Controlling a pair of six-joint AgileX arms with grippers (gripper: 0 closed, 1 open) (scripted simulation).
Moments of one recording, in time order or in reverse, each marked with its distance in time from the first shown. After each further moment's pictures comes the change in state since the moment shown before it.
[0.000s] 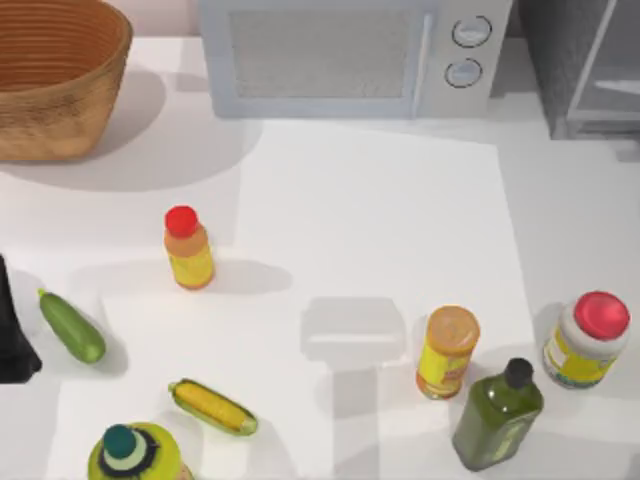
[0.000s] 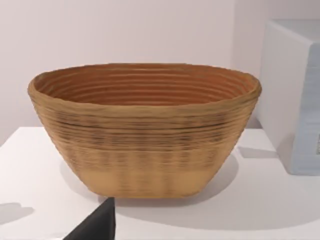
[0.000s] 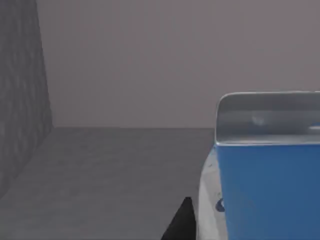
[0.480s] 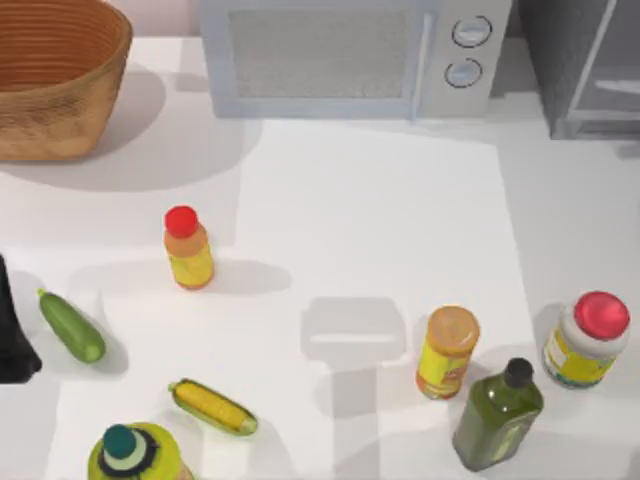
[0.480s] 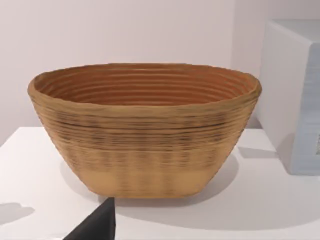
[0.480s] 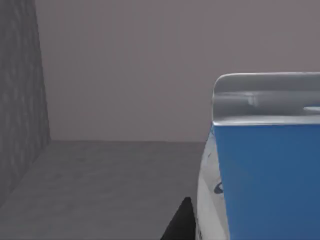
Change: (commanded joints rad) left arm 0.000 0.000 0.000 0.000 0.000 0.000; right arm 0.001 0.005 0.022 0.018 -0.008 -0.003
